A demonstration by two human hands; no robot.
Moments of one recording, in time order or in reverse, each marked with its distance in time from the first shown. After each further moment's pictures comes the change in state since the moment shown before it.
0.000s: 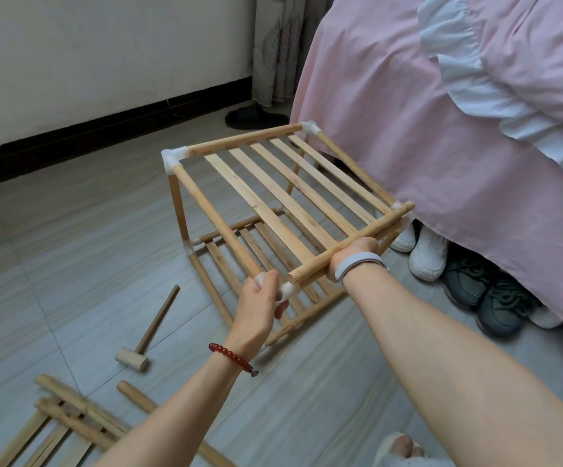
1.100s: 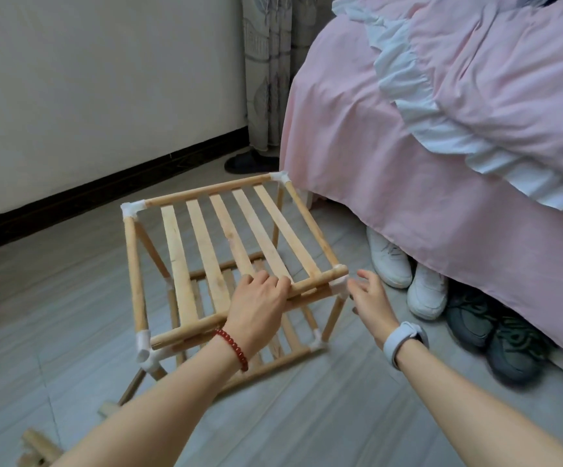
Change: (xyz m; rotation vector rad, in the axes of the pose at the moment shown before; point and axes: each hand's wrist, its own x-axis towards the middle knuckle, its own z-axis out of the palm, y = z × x) left_hand 0.052 0.039 0.047 1.457 0.035 0.721; right_hand 0.065 0.103 0.029 1.274 0.074 -0.284
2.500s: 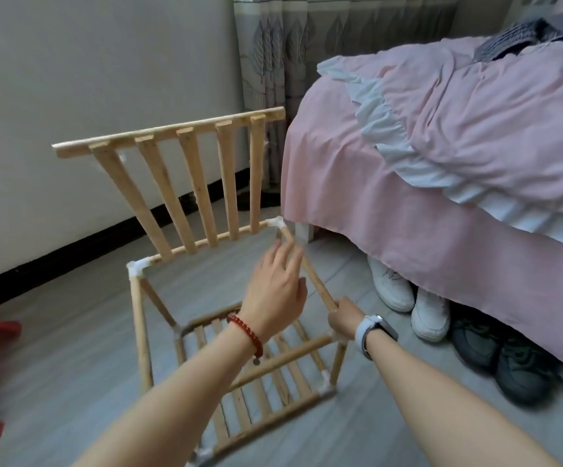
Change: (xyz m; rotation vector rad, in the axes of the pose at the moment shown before) left_hand 0.049 0.016 -0.075 -0.163 0.167 0.018; right_hand 0.023 -0.048 0.017 -0.586 -0.168 0.102
